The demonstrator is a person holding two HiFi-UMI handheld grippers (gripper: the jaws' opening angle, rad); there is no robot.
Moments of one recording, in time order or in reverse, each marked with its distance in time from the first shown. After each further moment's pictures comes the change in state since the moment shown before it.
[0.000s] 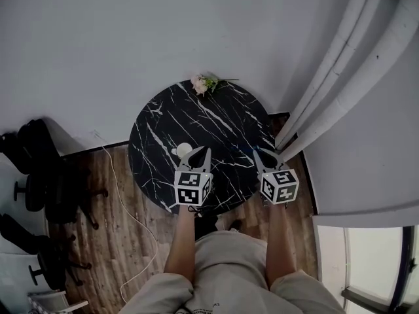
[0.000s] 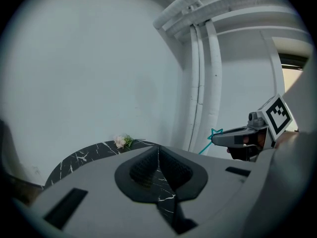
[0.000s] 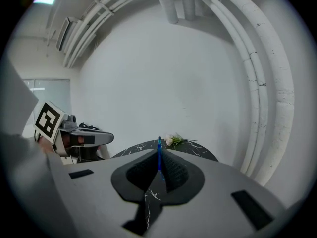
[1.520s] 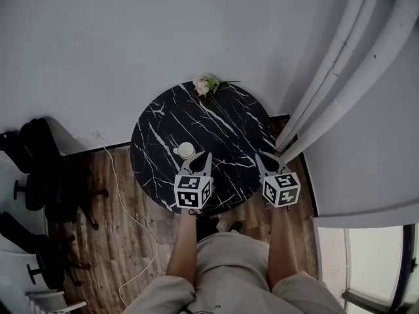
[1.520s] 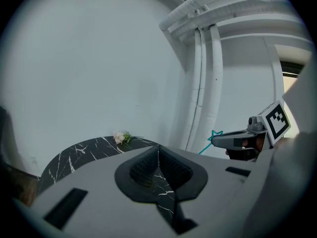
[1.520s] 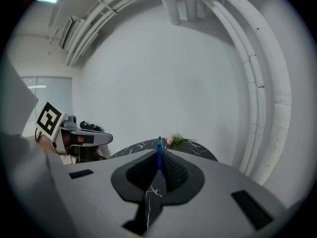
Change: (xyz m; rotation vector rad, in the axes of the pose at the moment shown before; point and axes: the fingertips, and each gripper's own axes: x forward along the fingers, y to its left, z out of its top) left arm -0.018 -0.007 -0.015 -0.065 -0.007 -0.012; right arm -0.017 0.007 -0.010 -0.022 -0.001 -0.001
